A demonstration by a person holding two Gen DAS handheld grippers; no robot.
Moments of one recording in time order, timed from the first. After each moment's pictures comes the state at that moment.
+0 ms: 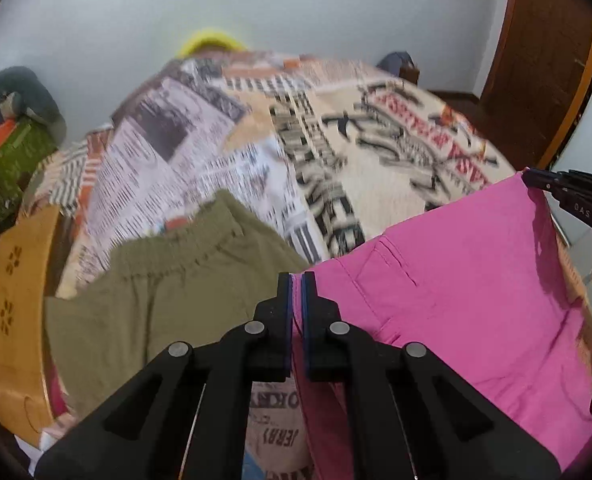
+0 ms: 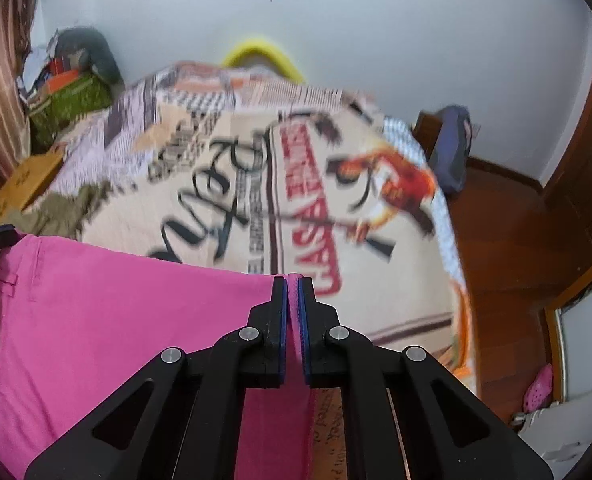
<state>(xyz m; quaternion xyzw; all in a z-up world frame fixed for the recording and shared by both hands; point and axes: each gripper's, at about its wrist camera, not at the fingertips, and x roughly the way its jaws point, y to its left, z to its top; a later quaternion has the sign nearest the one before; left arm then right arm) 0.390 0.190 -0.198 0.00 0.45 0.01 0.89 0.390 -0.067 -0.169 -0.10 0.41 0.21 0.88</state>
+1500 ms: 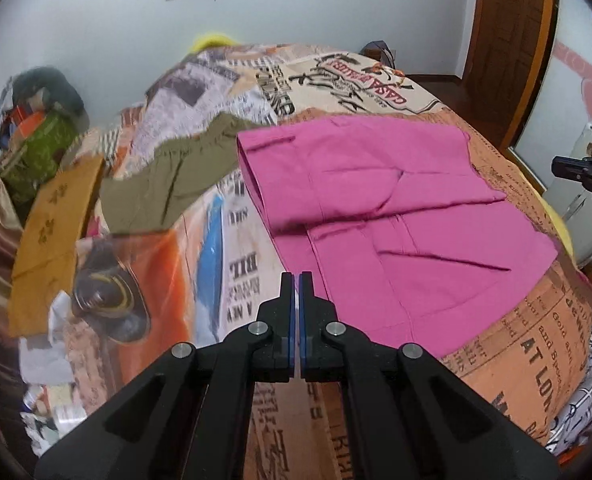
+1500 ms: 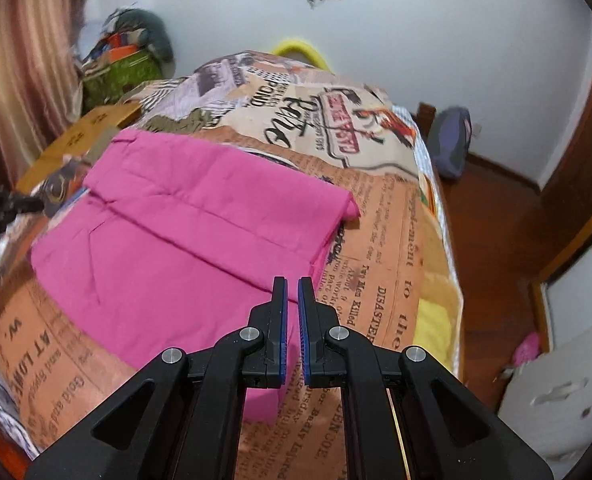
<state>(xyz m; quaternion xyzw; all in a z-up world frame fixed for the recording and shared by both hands) 0.126 0.114 -0.181 0.05 0.45 0.02 0.89 0.146 -0.128 -0.137 -0.14 0.41 0.26 0.87</state>
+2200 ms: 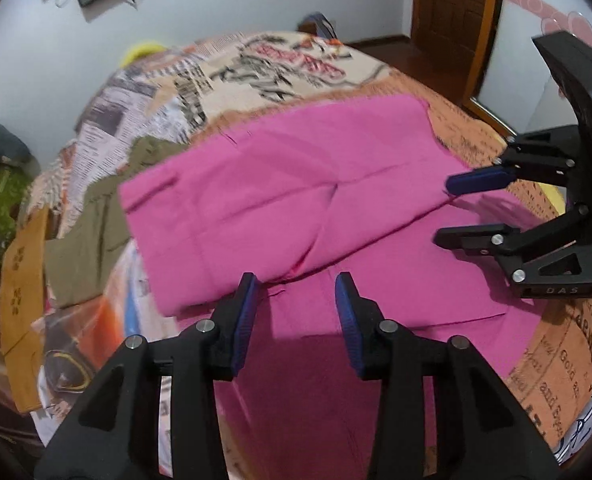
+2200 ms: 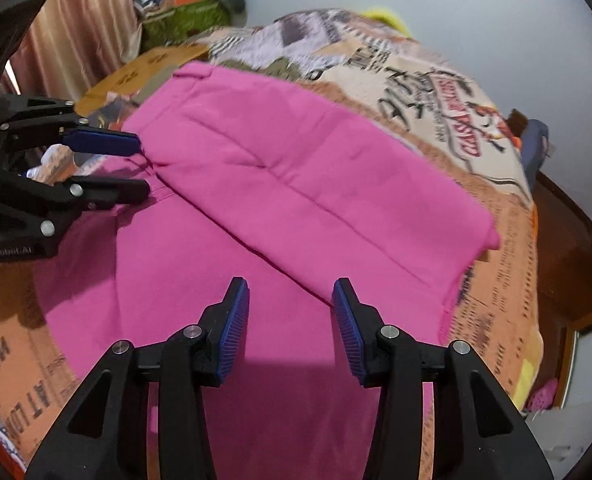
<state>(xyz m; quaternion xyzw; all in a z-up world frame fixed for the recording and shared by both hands) 0.204 0.061 -0.216 0.10 0.49 -0.08 0.86 0.161 -0.032 -0.196 -0.19 0.45 0.36 0.79</state>
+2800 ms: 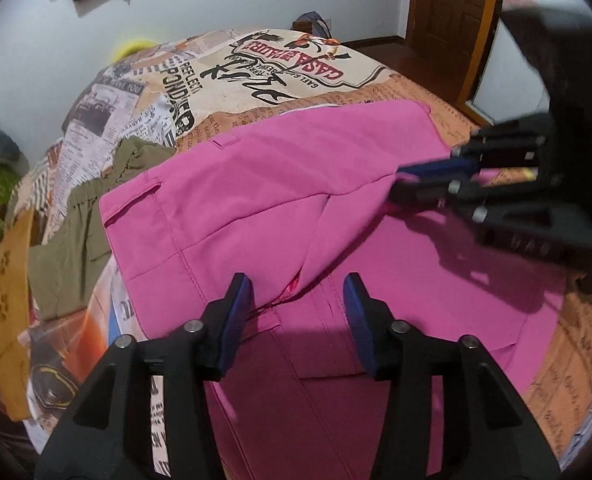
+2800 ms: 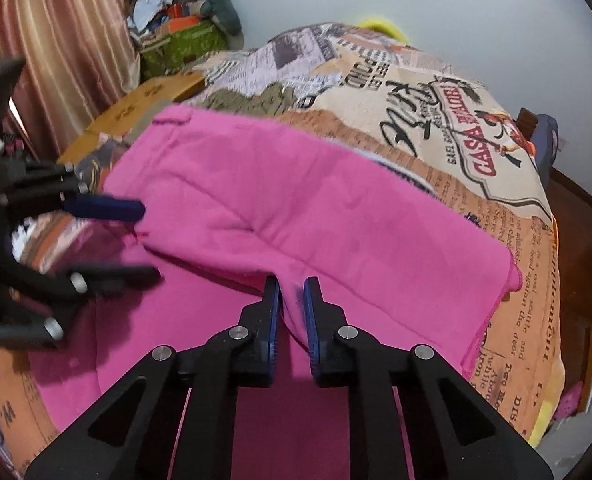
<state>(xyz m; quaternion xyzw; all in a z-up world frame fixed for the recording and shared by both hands) 0.222 0.057 -0.223 0.10 0.48 -0.08 0.86 0.198 -0.024 -0.192 -0.13 0.44 0.37 0.81</state>
